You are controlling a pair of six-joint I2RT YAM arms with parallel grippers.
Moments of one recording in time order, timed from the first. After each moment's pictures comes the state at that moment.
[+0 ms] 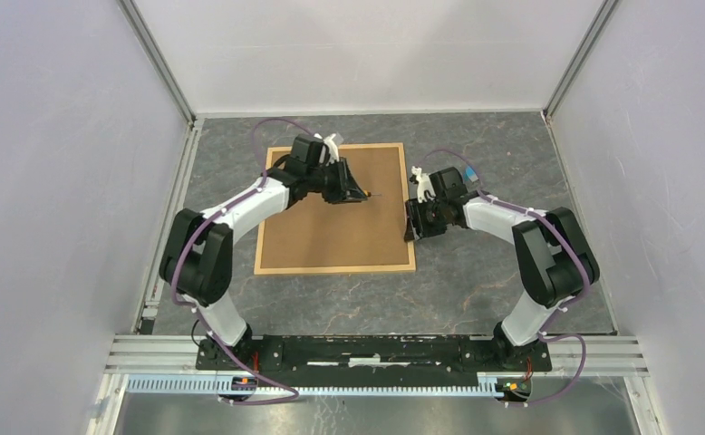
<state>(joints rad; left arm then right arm) -0.48 1.73 1.22 -0.20 0.50 -0.63 0.37 1.69 0.93 -0.28 -0.34 0.13</state>
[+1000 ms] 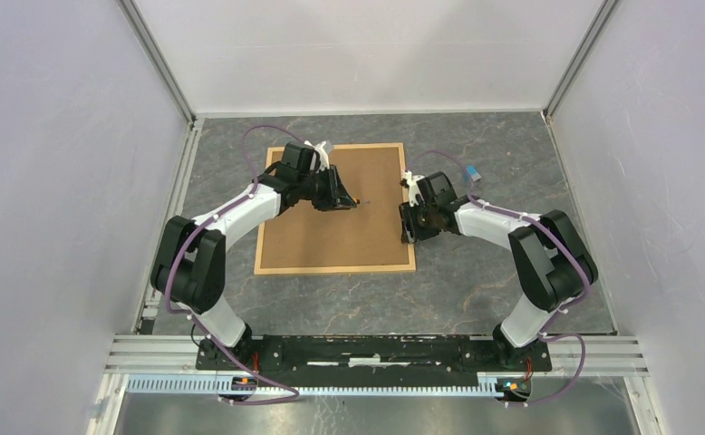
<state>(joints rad) -0.42 1.66 1.12 -0.23 0.47 -0.58 0.47 1.69 0.92 -0.25 -0.18 0.15</state>
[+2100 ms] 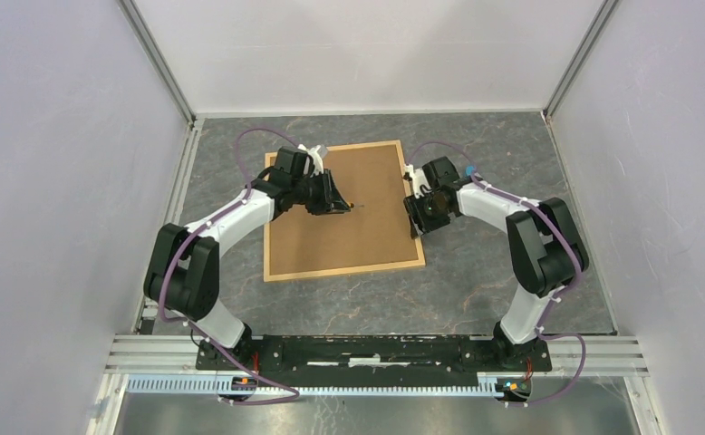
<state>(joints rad) -0.40 1.60 1.06 -0.24 0.47 -0.54 0.39 1.78 1.10 -0.48 -0.21 -0.01</state>
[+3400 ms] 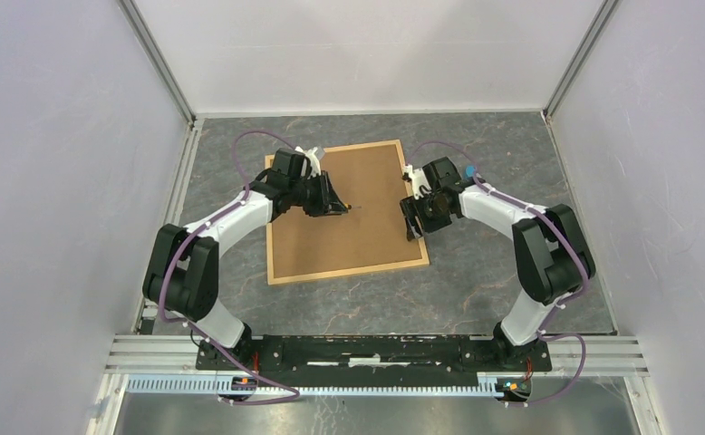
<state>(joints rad) -0.38 1.59 1.04 -0.23 0.47 -0.54 0.40 1.73 1.08 -0.50 -0.23 -0.02</state>
